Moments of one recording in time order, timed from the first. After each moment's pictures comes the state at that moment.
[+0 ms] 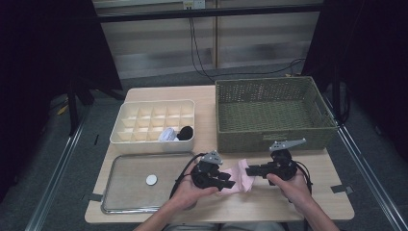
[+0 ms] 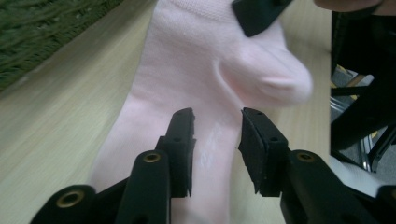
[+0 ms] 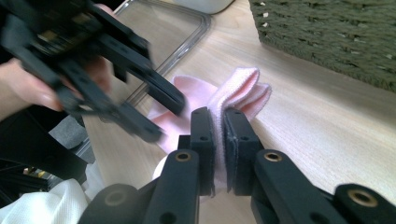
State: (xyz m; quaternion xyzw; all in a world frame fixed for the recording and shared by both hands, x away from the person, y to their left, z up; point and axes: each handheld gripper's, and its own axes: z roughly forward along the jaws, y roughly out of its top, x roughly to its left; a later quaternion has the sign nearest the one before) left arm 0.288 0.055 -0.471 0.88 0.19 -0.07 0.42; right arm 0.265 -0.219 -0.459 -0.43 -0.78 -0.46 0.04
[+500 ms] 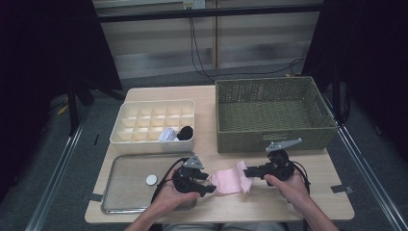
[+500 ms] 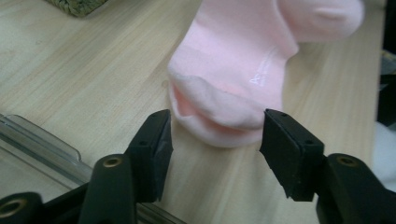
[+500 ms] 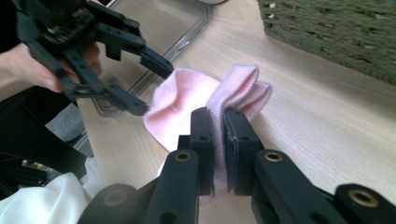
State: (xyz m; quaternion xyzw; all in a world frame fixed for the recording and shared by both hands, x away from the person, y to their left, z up) left arm 0.286 0.092 -0.490 0.90 0.23 -0.03 0.38; right arm 0.266 -0.211 -0.459 -0.42 -0.79 -0.45 0.04
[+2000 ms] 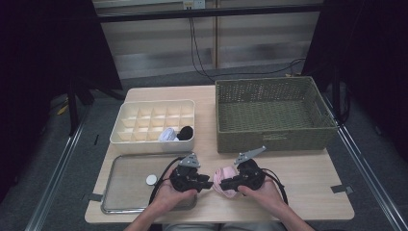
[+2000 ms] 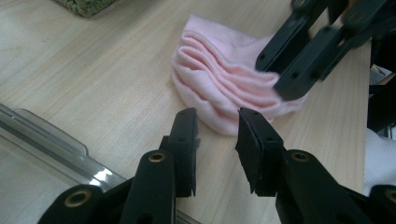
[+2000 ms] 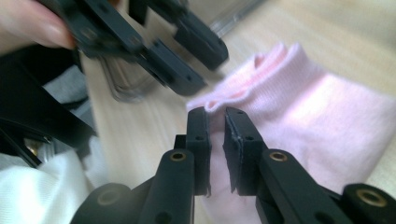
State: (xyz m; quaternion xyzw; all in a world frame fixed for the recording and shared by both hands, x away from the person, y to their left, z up) left arm 0.291 0.103 -0.488 0.89 0.23 -0.04 0.40; right arm 0.266 -0.136 -0.487 -0.35 -0.84 -0.40 0.07
